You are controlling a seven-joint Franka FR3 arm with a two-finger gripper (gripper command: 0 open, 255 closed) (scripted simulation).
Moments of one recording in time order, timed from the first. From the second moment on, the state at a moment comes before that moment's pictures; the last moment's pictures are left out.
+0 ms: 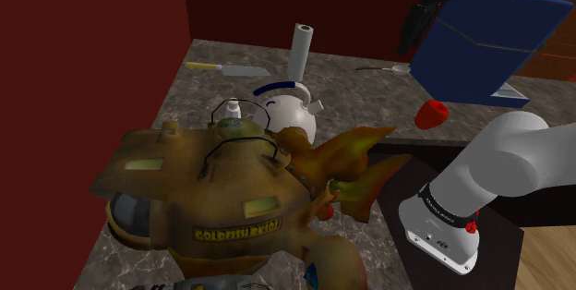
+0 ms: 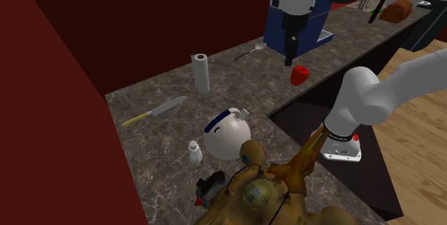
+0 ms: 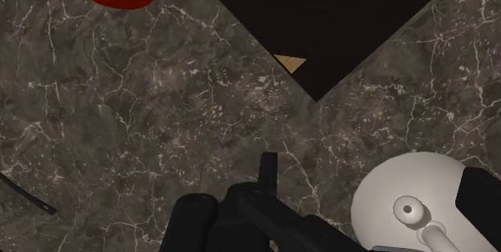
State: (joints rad) arm -0.02 -0.78 -0.02 -2.37 -0.01 1.52 -0.13
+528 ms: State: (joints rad) arm 0.02 -0.63 0.07 -2.34 0.05 1.64 -0.04
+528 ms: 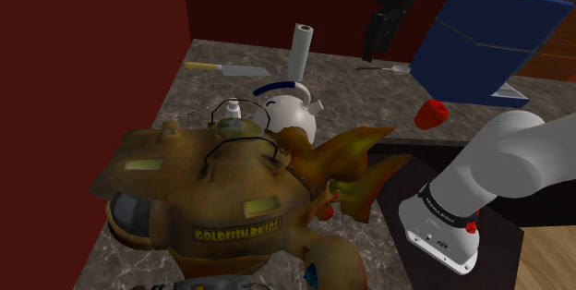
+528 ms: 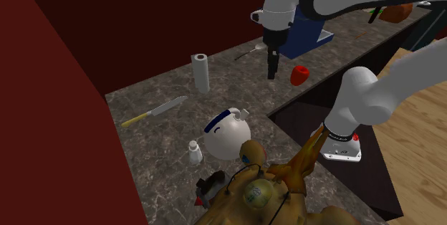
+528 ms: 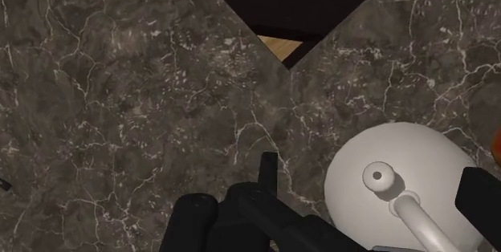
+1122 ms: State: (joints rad) arm 0.06 -0.35 0.20 -2.22 0.08 1.79 0.10
